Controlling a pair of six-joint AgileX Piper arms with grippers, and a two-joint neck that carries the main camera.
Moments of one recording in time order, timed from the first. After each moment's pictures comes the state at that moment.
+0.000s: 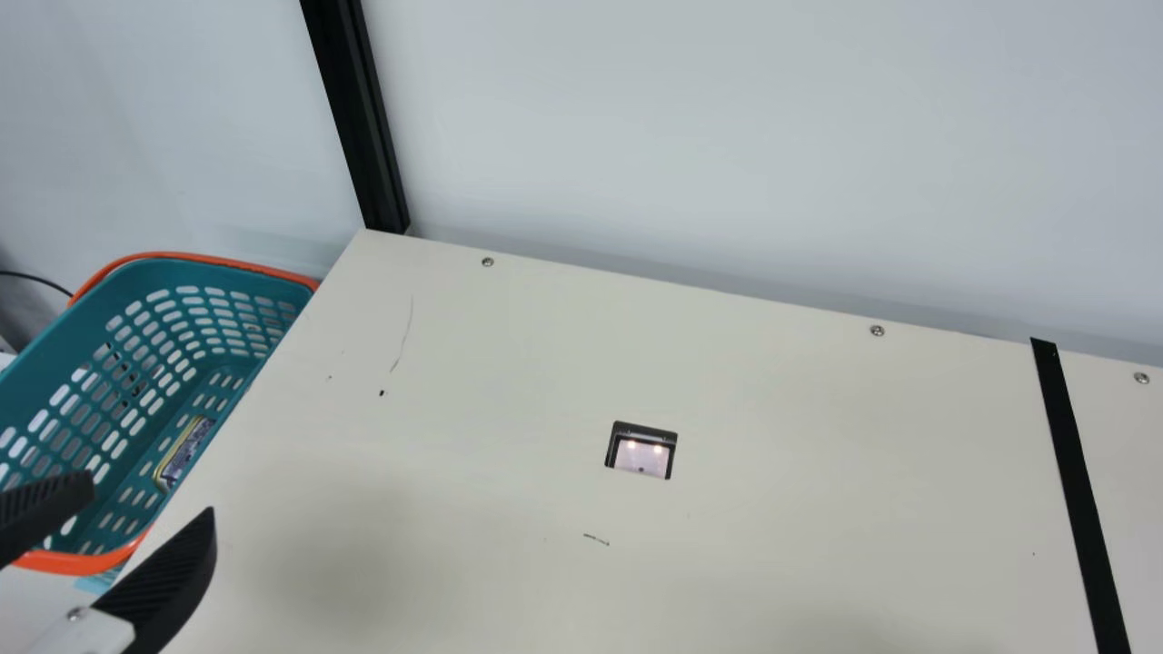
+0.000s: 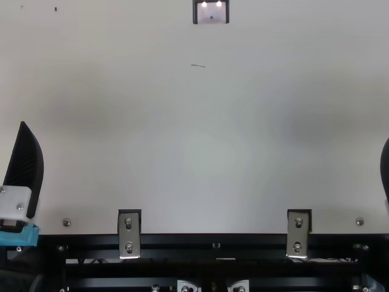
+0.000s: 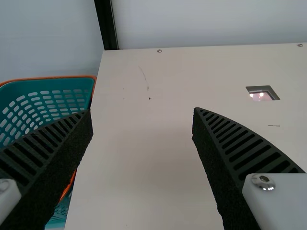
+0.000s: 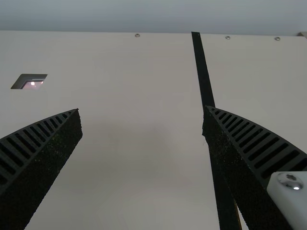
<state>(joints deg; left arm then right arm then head) -4.0 13.5 -20.2 4.9 38.2 -6.5 -4.0 13.5 -20.2 5.0 38.2 -6.5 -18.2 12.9</state>
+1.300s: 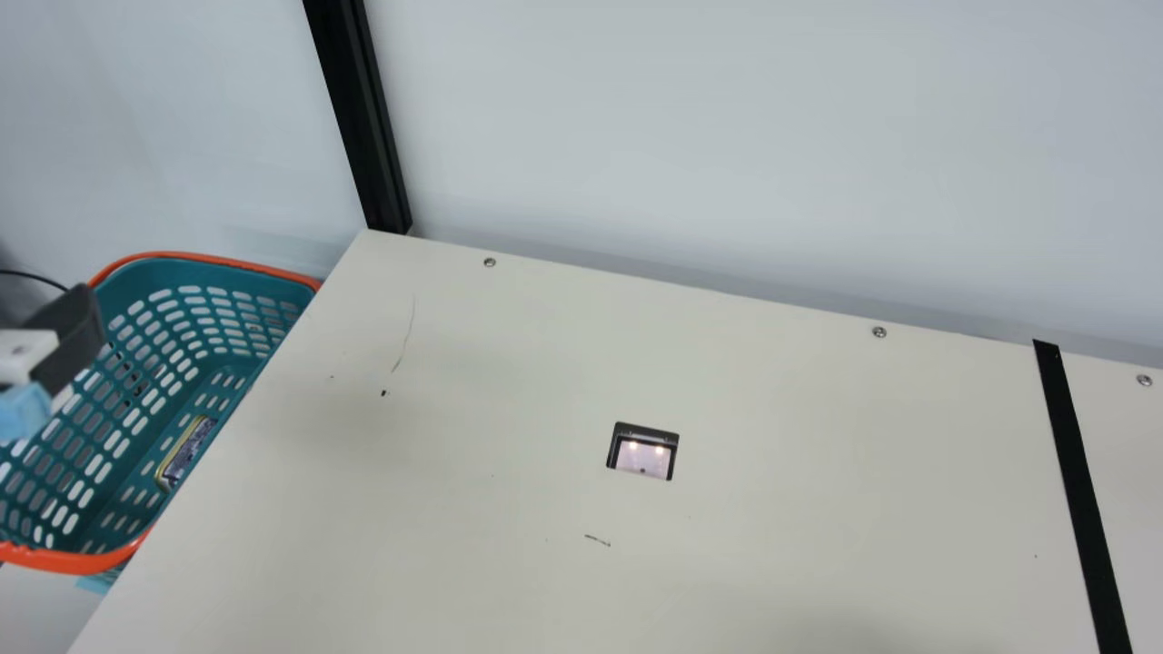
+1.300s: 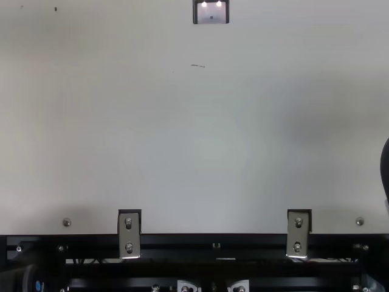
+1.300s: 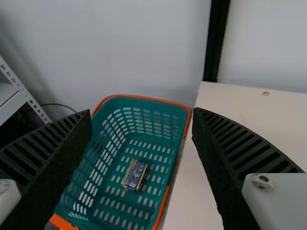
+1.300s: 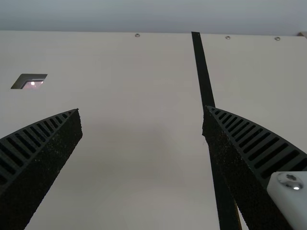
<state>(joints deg) 19.4 47.0 -38.2 14.9 24.6 -10.3 -4.0 13.5 -20.2 5.0 38.2 -6.5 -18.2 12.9</state>
